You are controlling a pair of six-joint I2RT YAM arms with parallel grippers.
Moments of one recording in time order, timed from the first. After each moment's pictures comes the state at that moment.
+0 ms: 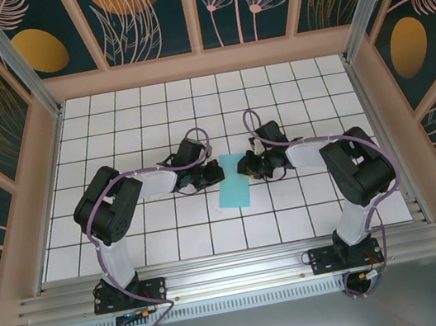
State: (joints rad) left arm -0.62 1.92 0.98 0.02 0.41 -0.77; right arm 0.47 1.76 0.83 -0.07 -0.52 0.76
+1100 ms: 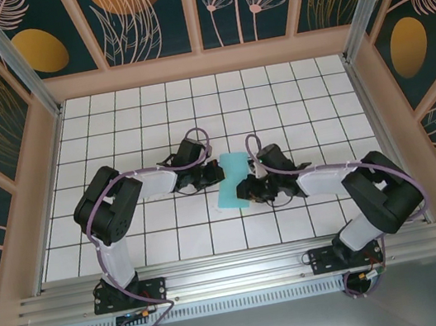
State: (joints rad) left arm -0.63 1.92 0.98 0.02 0.41 -0.77; right arm 0.63 1.51 0.54 0.06 -0.54 0.86
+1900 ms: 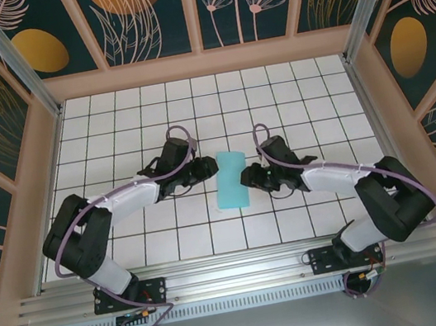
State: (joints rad) left arm -0.62 1.63 0.85 -0.01 0.29 -0.83; right arm 0.60 1.44 0.63 -0.08 -0.31 0.86
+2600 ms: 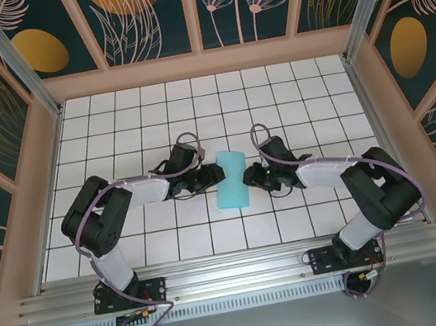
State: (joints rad) left arm -0.62 1.80 0.86 0.08 0.44 -0.86; right arm 0.57 1.53 0.62 -0.04 -0.29 0.87
